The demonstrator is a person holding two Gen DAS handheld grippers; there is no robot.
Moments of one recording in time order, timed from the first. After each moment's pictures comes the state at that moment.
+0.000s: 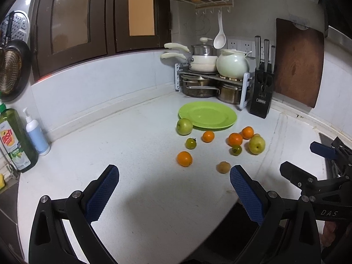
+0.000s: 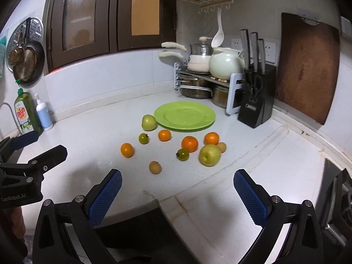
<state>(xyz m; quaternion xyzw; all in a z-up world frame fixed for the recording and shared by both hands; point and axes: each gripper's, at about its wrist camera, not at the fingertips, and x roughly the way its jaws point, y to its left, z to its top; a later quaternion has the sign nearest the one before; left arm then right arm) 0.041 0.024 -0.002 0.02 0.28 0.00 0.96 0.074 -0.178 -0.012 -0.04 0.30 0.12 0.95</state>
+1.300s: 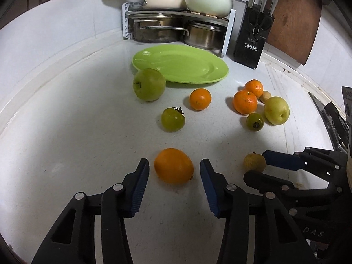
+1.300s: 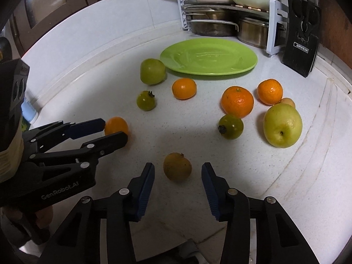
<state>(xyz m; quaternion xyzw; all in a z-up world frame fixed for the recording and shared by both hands) 0.213 0.032 -0.107 0.04 0.43 -0.19 0.88 0.195 -0.119 -0.108 0.02 0.46 0.13 0.88</state>
